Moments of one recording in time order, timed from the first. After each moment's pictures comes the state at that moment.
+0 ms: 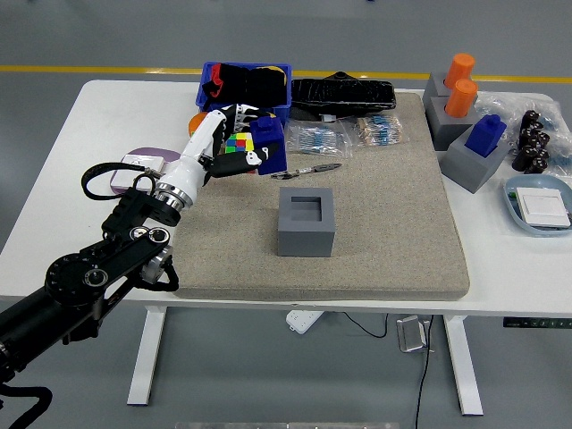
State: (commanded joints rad) left arm -0.66 0.17 -0.68 -0.93 0.92 0.32 -0.35; right arm -0.03 -0.36 1.11 0.27 -1.08 0.17 -0.14
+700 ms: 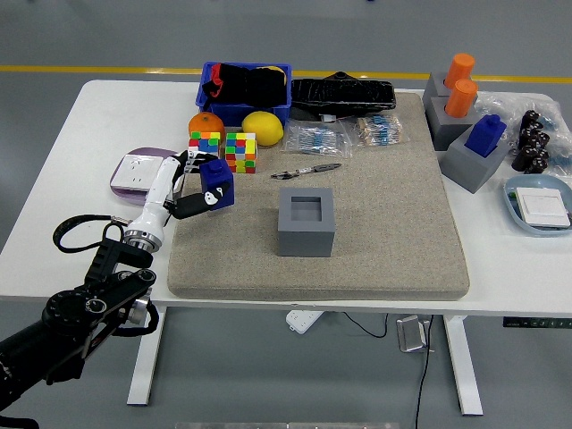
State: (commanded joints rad) left arm -0.58 0.14 -0.54 -0.71 0.77 0.52 -0.53; right arm -0.03 -0.36 1.10 0.27 -1.08 0.17 -0.14
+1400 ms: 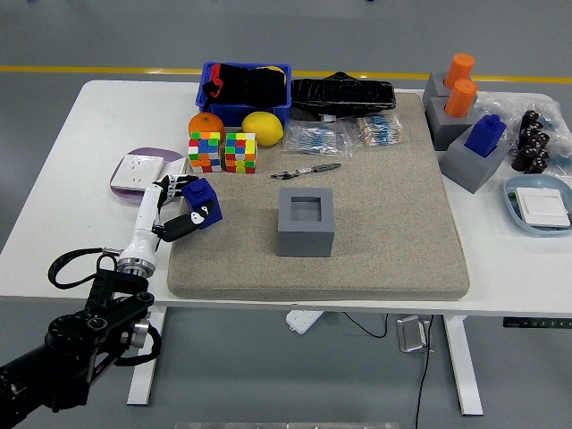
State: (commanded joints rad) left arm -0.53 0.12 -0.52 -0.69 0.65 0.55 -0.59; right arm -0.04 -0.36 1.09 0.28 -1.08 0.17 -0.14
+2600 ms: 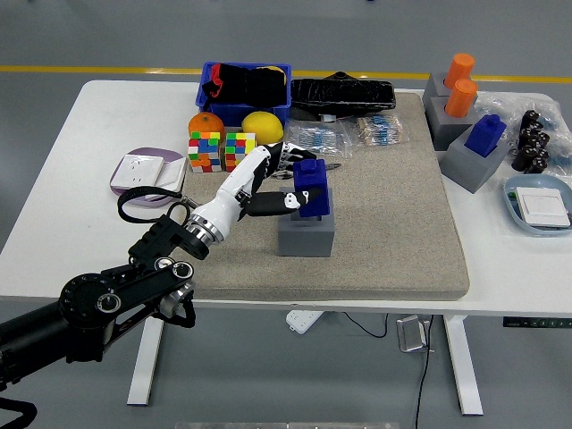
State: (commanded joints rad) left arm -0.70 0.17 -0.41 -1.09 0.79 0.36 -0.36; right arm -0.03 -0.36 1.11 0.28 -1.08 0.17 -0.14
